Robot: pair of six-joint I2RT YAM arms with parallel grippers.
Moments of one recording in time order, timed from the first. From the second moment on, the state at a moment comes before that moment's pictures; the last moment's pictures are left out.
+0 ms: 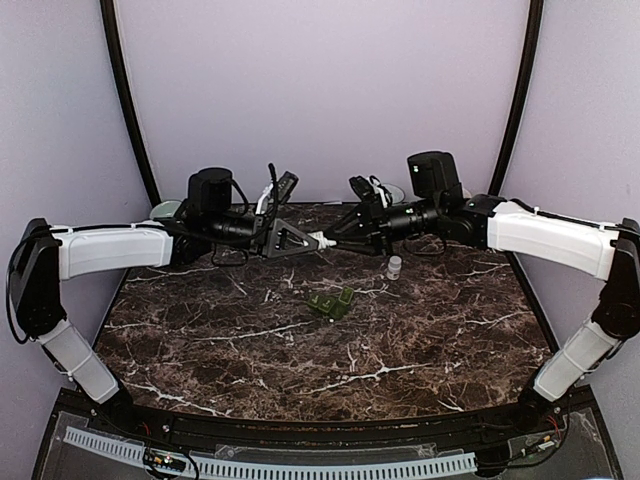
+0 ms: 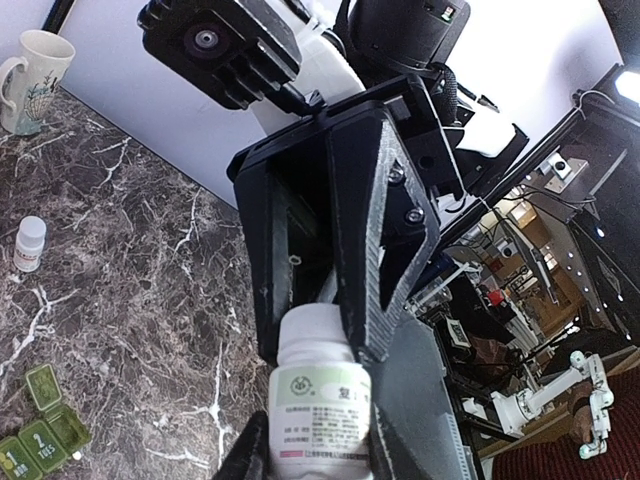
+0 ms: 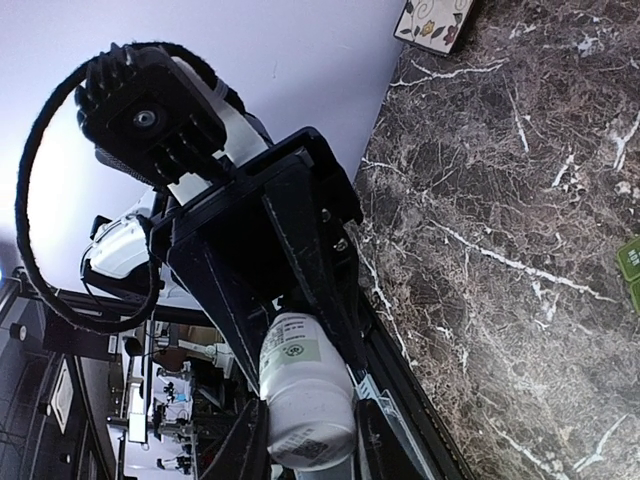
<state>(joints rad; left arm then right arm) -0.64 1.60 1.12 0.24 1.06 -0.52 0.73 1.54 1.25 -0.11 -0.83 0.95</state>
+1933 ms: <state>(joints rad) -0.67 1.82 1.02 1.40 1.17 -1.73 0.79 1.39 1.25 -0.21 -0.65 0.18</state>
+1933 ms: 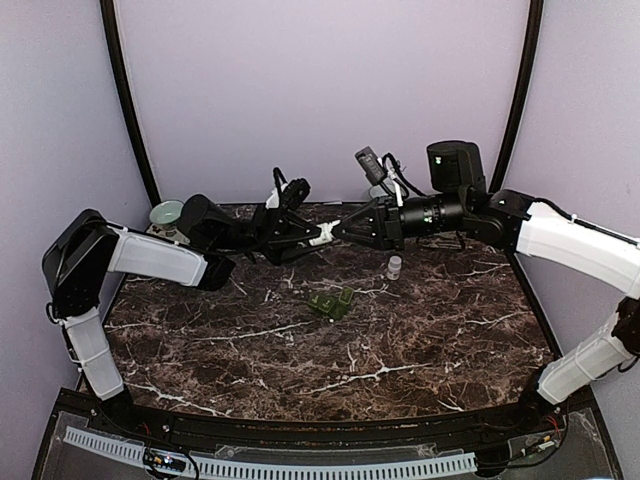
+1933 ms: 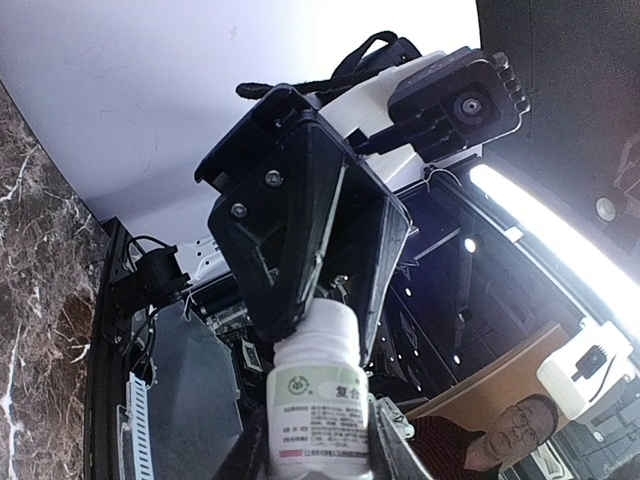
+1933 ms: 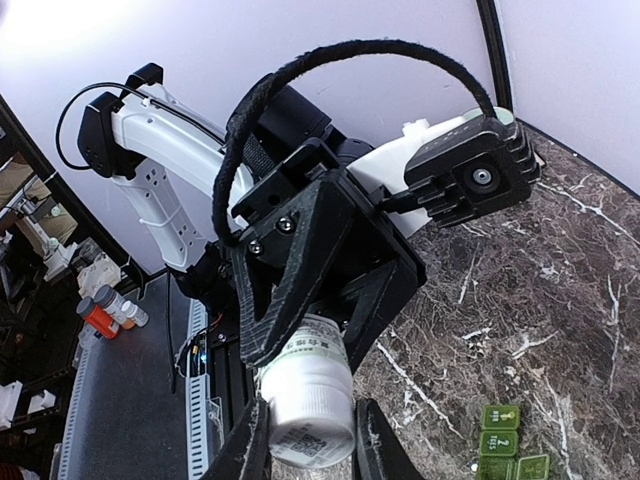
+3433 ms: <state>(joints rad) -0.64 1.79 1.08 1.04 1.25 -1.25 0.67 1.50 1.27 -0.15 -0.86 0.72</state>
